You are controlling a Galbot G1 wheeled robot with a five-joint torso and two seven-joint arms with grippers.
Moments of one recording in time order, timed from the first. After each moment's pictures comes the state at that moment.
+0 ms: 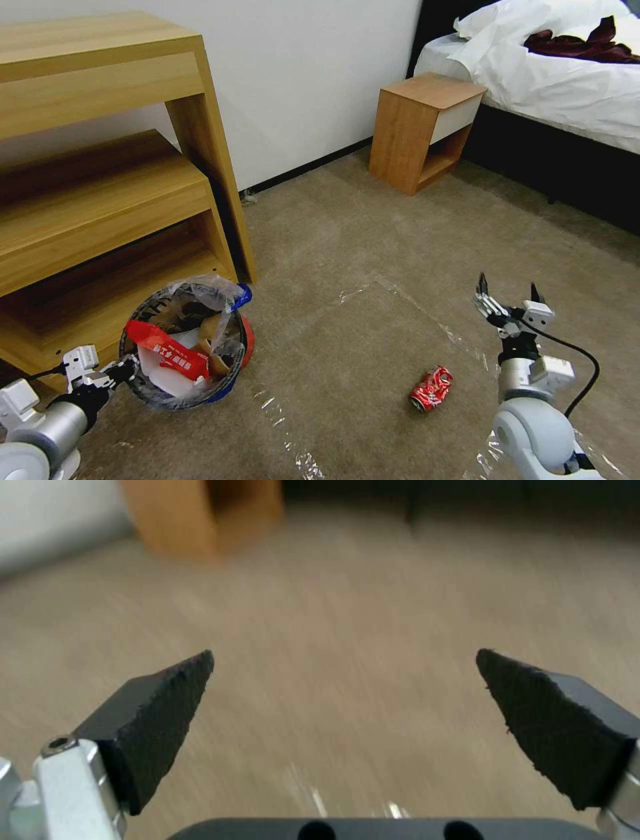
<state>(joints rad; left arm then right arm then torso) 1.71 -1.20 -1.04 -2.17 -1.10 0.61 -0.10 -1.46 1.07 0.52 2.02 0.65 -0.19 0.70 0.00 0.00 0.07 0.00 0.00</state>
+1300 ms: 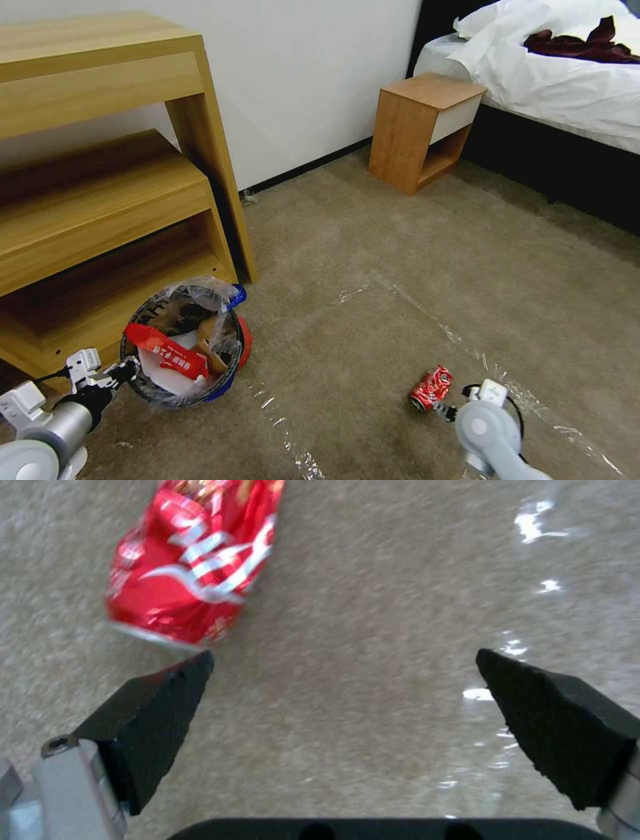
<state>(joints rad) 1.68 -1.22 -1.02 -2.12 -1.09 0.60 -0.09 -1.34 1.12 0.28 1.80 1.29 -0.53 1.12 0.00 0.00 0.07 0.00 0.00</state>
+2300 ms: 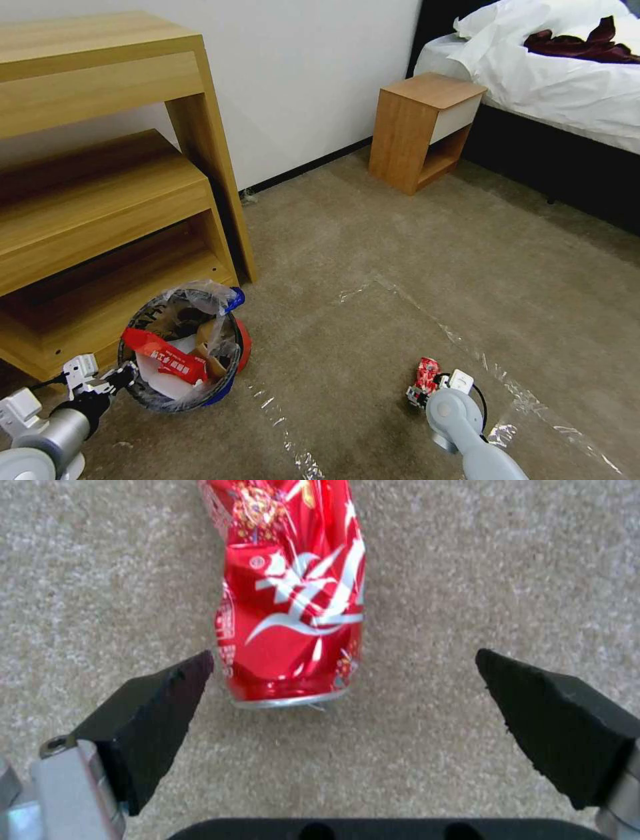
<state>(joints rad) 1.70 -1.23 -1.03 -2.13 -1.10 0.59 -0.09 -1.23 1.20 0.24 1.64 1.22 -0.46 0.99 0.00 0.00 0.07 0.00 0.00</state>
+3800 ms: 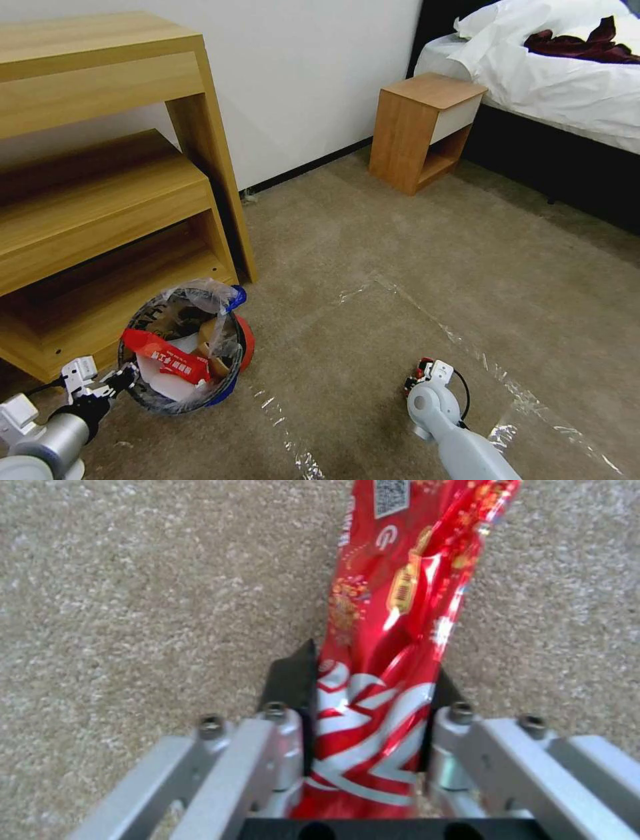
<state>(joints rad) 1.73 -1.25 -1.04 -2.16 -1.11 0.58 -0.08 -1.11 1.23 0.13 1.45 1.07 -0.35 0.87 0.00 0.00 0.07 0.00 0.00</state>
